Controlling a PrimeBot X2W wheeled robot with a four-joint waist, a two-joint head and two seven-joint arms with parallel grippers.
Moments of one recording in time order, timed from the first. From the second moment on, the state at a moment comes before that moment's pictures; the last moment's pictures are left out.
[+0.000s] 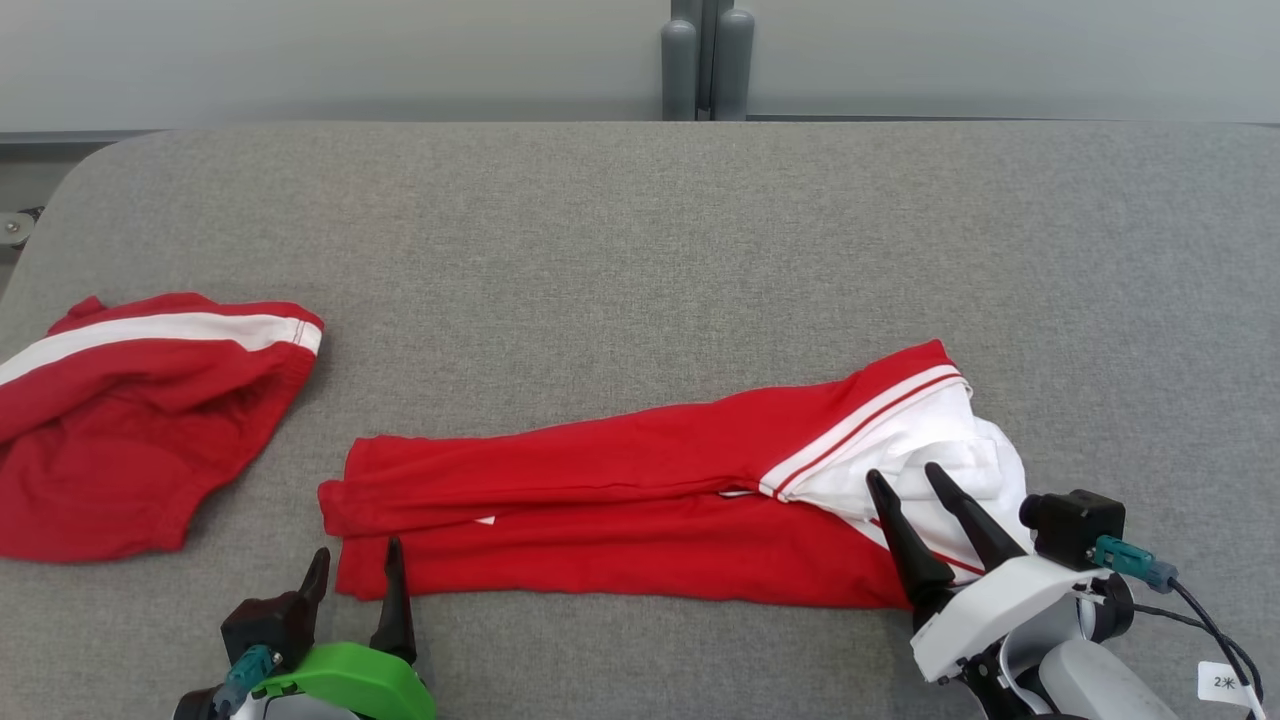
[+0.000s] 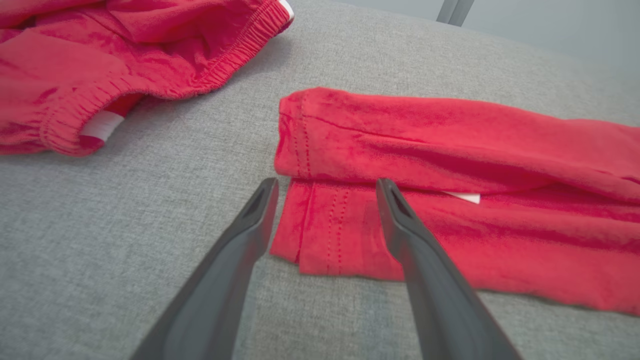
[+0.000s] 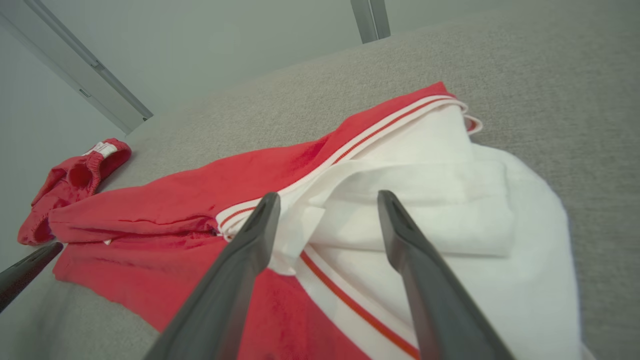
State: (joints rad) left arm -0.12 0.05 -0.07 0.56 -0.28 -0.05 -0.26; right arm -0.17 -0.22 0.35 0.37 0.61 0.13 -0.21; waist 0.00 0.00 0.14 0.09
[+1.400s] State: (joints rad) left arm -0.07 0.05 -0.03 0.55 -0.24 -0.06 -0.26; right arm 0.06 -0.18 0.37 0.33 0.66 0.13 -0.26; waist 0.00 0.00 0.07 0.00
